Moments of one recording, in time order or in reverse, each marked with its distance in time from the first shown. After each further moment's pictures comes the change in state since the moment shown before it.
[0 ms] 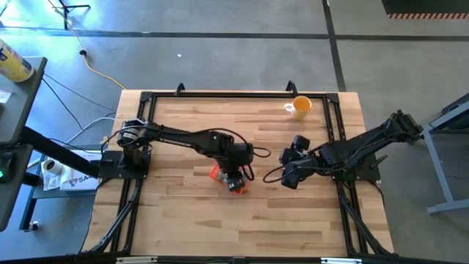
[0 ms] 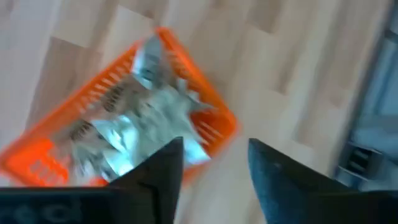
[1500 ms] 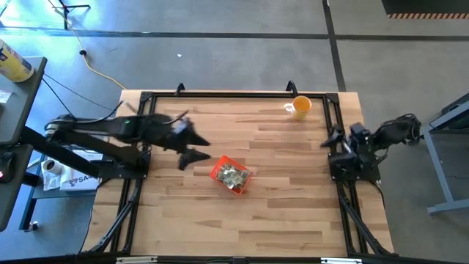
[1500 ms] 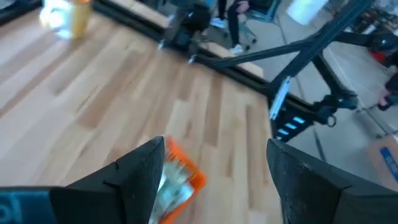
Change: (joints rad) left arm 0.031 -0.918 -0.661 0.527 -0.176 -0.008; right arm 0.140 -1.147 -0.388 0.410 -0.223 -0.082
